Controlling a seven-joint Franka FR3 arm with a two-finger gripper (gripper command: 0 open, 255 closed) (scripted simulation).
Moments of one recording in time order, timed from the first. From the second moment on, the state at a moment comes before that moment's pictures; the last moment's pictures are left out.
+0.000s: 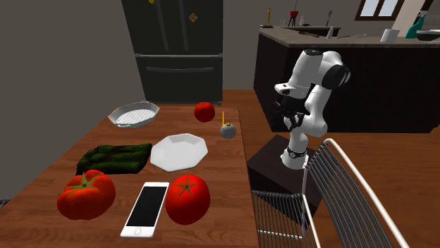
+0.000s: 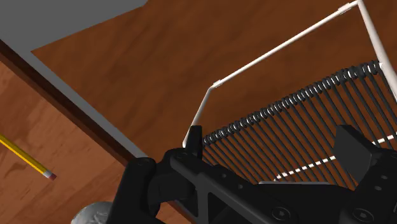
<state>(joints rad) -0.02 -0.81 0.03 -2.34 -0.10 1.67 0.00</state>
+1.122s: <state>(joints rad) -0.15 -0.58 -0.06 -2.28 -0.36 2.20 -0.05</state>
